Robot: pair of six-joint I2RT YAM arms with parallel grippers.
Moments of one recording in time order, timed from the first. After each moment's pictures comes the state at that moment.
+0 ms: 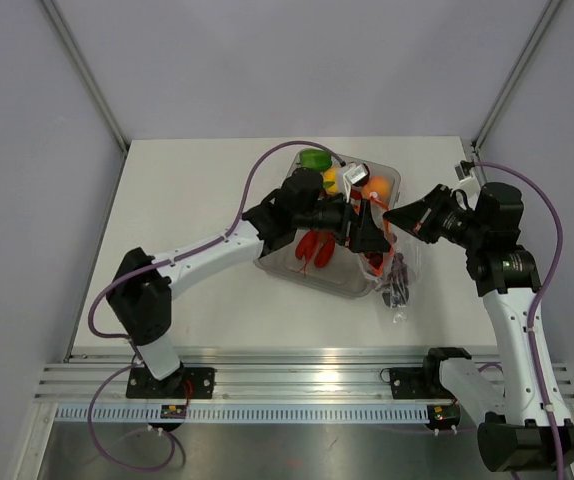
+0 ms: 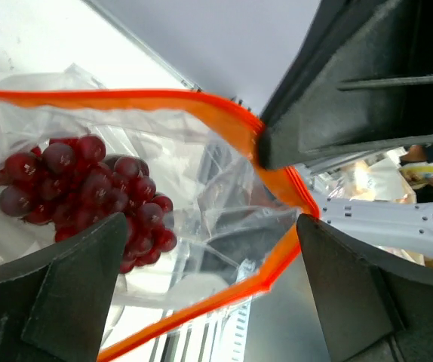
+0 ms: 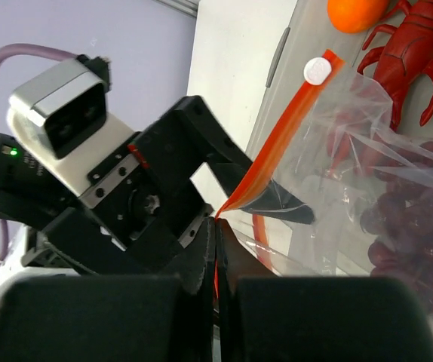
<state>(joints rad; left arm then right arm) -0.87 1.73 1.42 0.08 0.64 -0.64 0.01 0.90 1.06 -0.51 -0.67 0.80</state>
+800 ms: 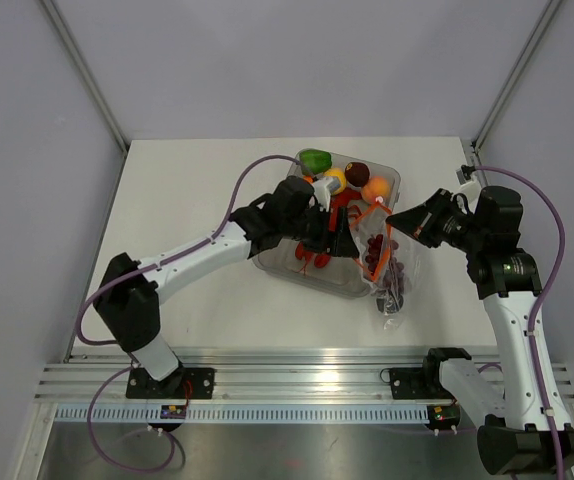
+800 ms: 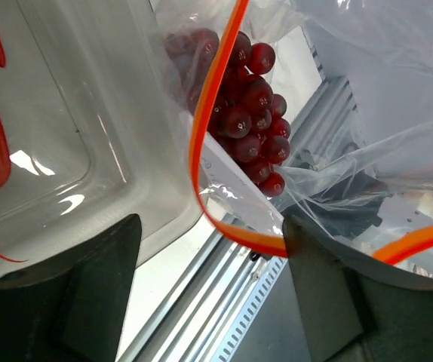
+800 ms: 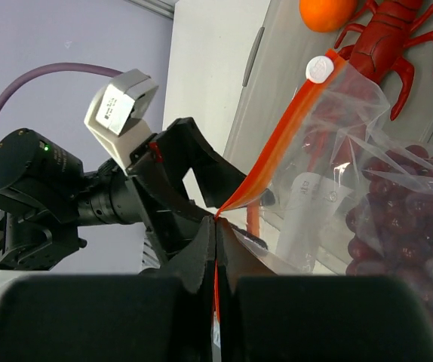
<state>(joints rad) -0.84 1.64 1.36 -0.31 0.41 -0.62 0.01 0.88 1.06 -0.57 -0.62 0.75</state>
